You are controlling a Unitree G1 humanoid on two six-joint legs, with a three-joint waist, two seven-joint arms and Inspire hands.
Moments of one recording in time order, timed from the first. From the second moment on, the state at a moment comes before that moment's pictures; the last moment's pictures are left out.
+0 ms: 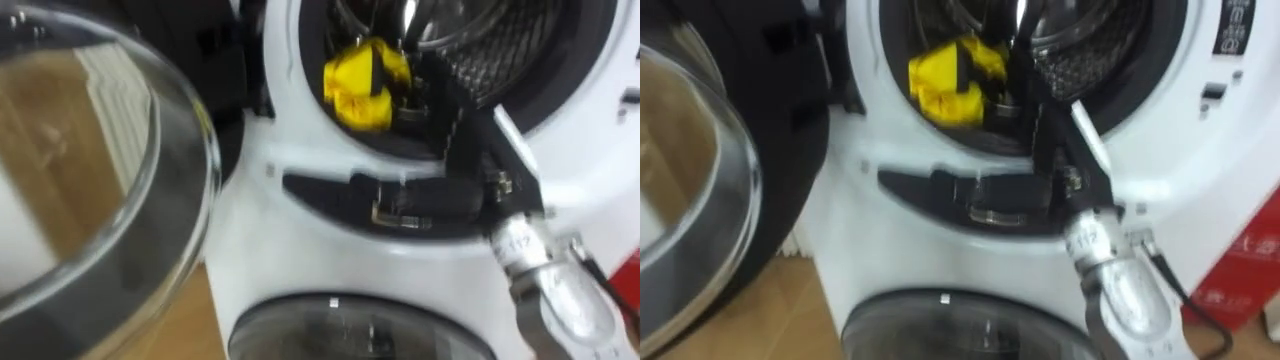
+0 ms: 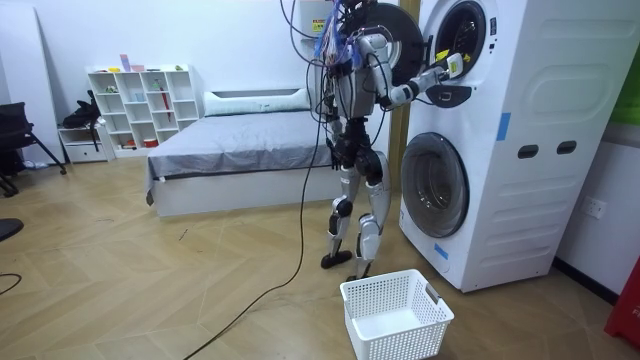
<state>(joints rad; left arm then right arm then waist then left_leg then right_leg) 0.23 0.23 0.02 1.11 0.21 0.13 0.19 -0.14 -0.33 0.10 -0.24 0.27 0.04 0.01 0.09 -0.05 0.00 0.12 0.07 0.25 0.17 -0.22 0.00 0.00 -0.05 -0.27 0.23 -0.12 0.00</state>
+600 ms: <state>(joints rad) 0.24 0.22 0.03 1.07 0.26 0.12 0.17 -0.22 -0.34 0.00 -0.36 0.27 0.04 -0.03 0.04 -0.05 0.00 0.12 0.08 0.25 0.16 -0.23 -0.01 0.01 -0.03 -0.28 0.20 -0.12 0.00</state>
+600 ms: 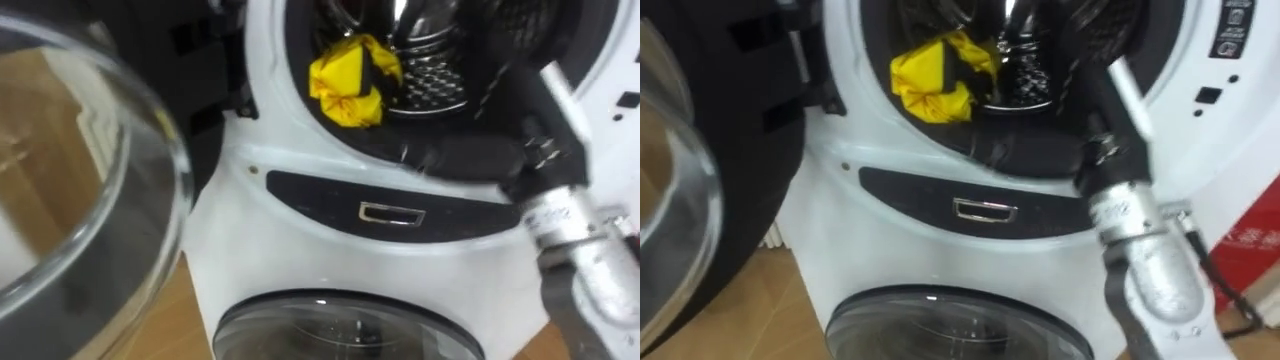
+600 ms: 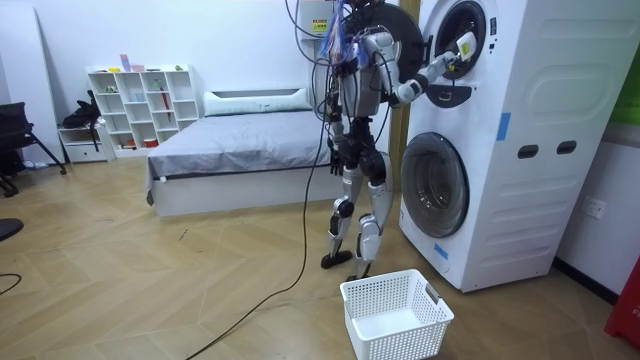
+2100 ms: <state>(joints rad) 0.24 0.25 0.04 0.96 0.27 0.26 0.06 -0.70 -0.48 0.09 0.18 0.15 0.21 0.08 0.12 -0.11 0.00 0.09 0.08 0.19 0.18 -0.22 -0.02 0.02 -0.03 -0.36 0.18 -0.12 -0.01</state>
